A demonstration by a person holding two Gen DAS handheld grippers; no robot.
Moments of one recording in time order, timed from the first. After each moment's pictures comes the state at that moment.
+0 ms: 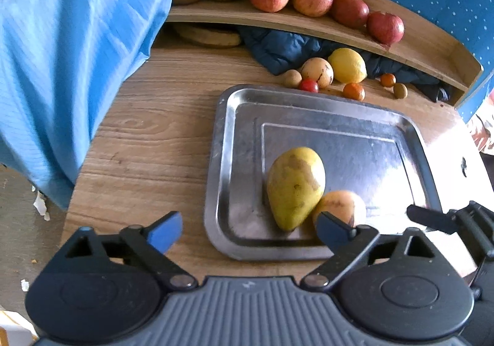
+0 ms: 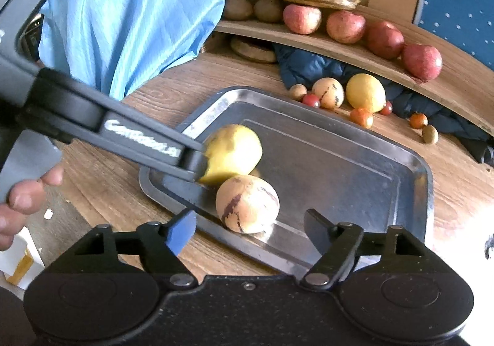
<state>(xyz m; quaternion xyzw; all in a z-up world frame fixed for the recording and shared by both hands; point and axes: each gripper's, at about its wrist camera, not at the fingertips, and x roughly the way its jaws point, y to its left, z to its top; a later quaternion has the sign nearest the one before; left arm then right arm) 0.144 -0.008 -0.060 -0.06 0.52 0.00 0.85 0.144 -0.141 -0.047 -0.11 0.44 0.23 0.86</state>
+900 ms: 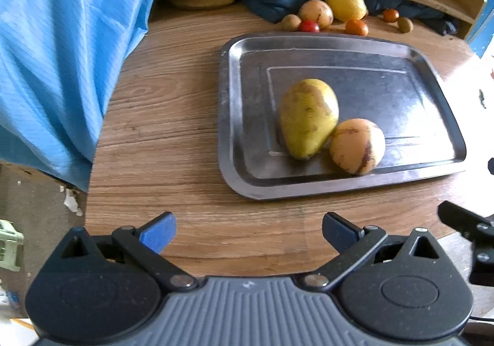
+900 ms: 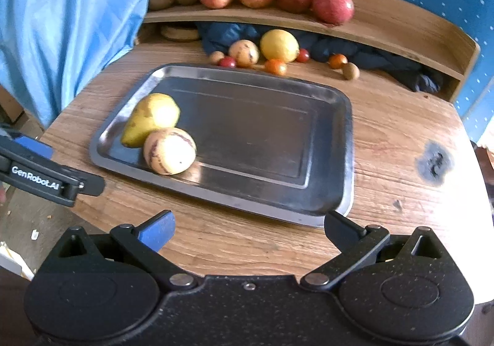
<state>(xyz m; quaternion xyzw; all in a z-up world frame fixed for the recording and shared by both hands) 0.130 -0.022 -0.072 0.04 0.58 0.01 0.81 0.125 -0.210 -0.039 -0.07 0.49 0.13 0.86</state>
